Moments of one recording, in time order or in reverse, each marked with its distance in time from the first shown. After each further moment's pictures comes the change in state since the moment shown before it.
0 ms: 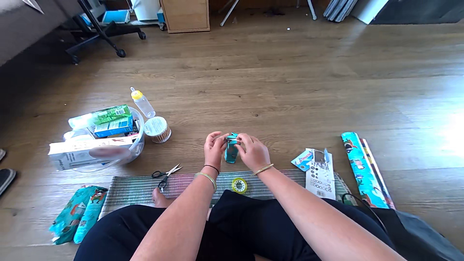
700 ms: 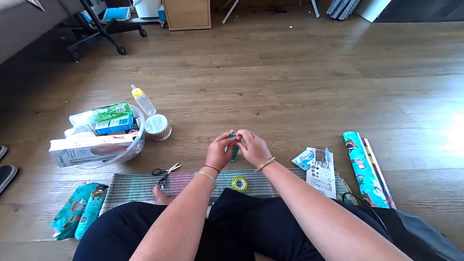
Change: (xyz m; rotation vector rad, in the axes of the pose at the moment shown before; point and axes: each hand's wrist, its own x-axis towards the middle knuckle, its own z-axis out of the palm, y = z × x) left_hand 0.004 -0.008 -0.009 0.838 -0.188 0.656; right_hand 0.011 0.013 -0.006 0.120 -0.115 -0.102
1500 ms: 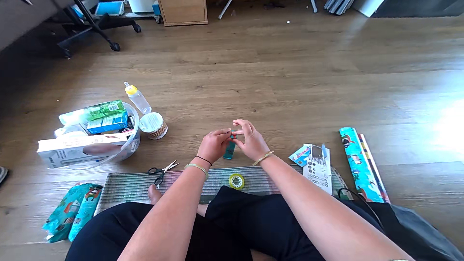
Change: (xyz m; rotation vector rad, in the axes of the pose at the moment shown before) left_hand 0.020 -0.010 -0.015 0.169 -0.173 0.162; right_hand 0.011 0.007 -0.005 0.161 -0.067 0.066
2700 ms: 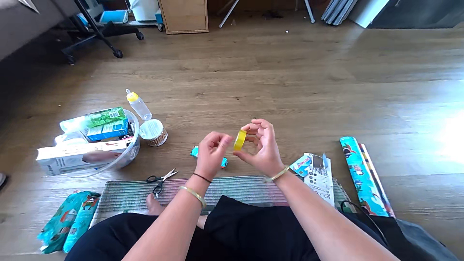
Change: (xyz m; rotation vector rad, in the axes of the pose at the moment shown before) left_hand 0.006 0.057 -0.046 -0.486 0.217 -0.265; right_hand -0.001 -0.034 -0.032 0.495 0.252 -0.096
